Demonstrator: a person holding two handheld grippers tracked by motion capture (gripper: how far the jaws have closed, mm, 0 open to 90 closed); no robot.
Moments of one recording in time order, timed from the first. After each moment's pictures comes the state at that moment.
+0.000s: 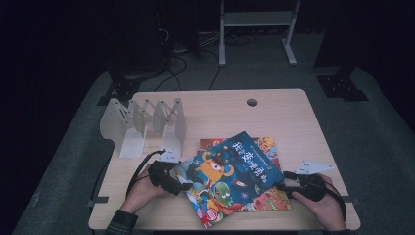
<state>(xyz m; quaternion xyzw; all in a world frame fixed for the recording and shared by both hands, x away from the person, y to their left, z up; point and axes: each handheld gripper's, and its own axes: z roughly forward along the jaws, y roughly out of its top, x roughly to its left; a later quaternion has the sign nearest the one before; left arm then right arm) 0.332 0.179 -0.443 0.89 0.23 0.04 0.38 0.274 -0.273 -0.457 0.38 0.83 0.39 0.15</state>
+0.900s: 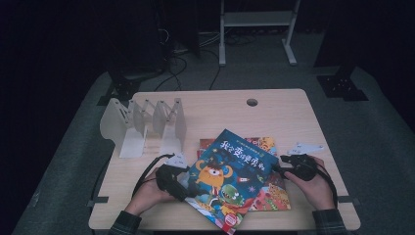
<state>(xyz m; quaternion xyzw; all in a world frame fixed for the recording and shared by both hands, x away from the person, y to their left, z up) 0.324 0.158 -0.446 0.90 0.20 0.00 0.38 0.324 -0.263 -0.447 0.41 0.82 0.37 0.17</state>
